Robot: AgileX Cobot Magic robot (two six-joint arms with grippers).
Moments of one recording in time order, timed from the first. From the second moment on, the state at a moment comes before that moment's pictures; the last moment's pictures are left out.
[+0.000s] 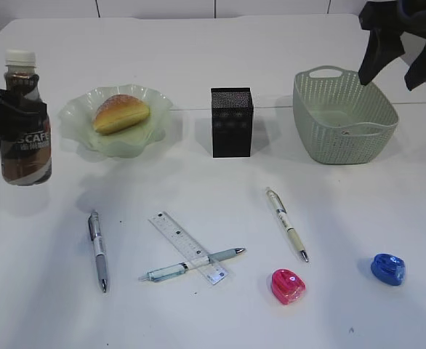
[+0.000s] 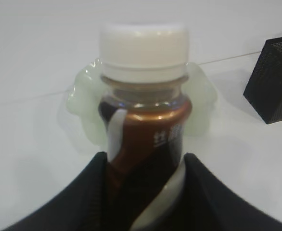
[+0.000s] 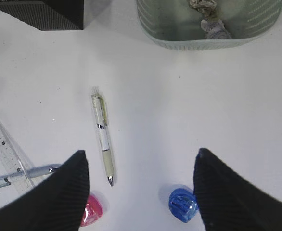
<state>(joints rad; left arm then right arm) -0.15 1.47 -0.72 0.24 -0.26 -0.24 0.06 1.74 -1.69 0.14 1.25 0.07</state>
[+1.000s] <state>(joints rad) -0.15 1.78 -0.52 -0.06 -1.09 0.00 0.06 1.74 -1.69 0.12 1.25 0.07</state>
